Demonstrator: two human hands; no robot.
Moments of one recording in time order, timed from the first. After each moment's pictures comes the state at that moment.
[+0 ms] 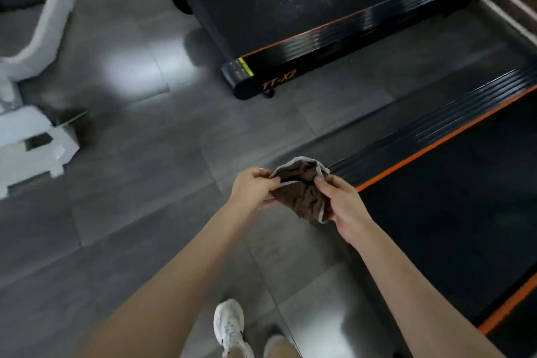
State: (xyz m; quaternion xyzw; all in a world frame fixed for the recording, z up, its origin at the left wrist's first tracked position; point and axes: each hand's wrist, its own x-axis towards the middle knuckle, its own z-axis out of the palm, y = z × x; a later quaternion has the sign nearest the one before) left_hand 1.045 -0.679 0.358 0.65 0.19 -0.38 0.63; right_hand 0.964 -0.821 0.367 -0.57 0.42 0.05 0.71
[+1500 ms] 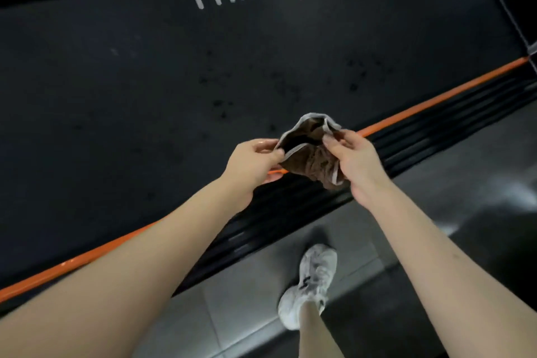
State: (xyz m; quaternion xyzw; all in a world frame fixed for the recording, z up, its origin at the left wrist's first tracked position) left_hand 1.862 -1.319 0.102 0.61 0.18 -0.40 0.66; right_hand 1.825 -1.489 0.098 -0.70 0.36 0.04 0.62
